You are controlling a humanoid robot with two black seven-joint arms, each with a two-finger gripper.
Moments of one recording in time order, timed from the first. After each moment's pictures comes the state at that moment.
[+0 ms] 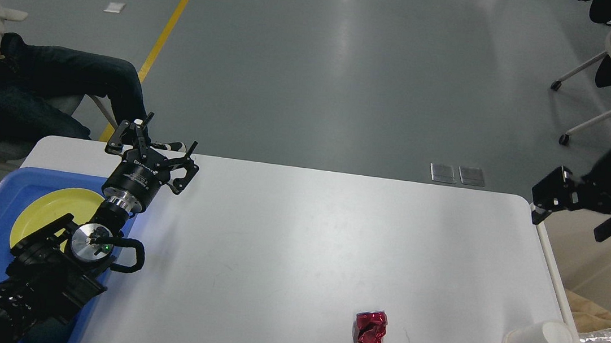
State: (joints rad) left arm -0.66 0.10 -0.91 -0.34 -0.22 -0.68 -0.19; right arm 1.84 -0.54 -1.26 1.00 -0.38 0.96 0.09
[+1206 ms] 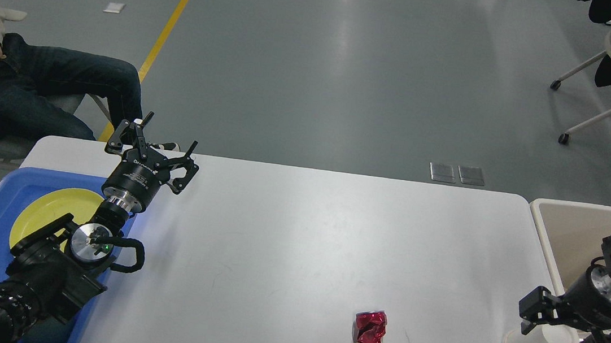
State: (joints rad) left arm -0.66 0.10 -0.91 -0.34 -0.22 -0.68 -0.19; right arm 1.38 -0.53 -1.19 0.91 -0.37 0.76 0.09
